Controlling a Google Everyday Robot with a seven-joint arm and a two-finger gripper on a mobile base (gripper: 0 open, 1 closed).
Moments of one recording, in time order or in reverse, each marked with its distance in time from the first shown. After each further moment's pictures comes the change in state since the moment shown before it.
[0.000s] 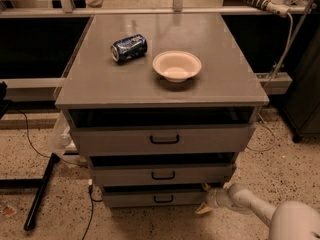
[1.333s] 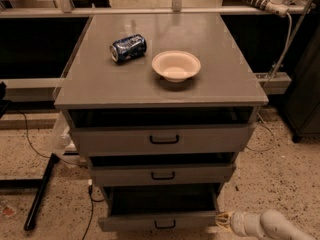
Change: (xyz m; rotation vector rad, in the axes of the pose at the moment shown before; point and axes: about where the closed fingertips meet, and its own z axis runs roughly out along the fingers) arm 0.015 0.089 -0.123 -0.019 -0.010 0.032
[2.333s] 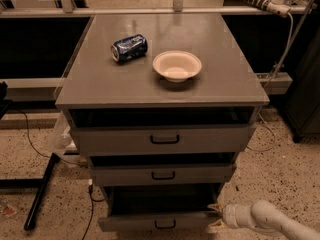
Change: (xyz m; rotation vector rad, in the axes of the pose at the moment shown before) arm -0.033 -0.020 0.013 -0.033 0.000 -0.070
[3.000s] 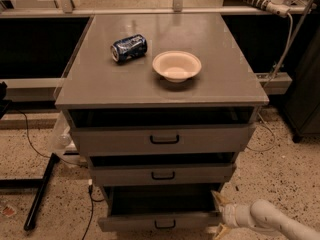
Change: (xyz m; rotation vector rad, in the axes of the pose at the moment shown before) arm 0.000 0.000 0.000 0.000 0.000 0.000
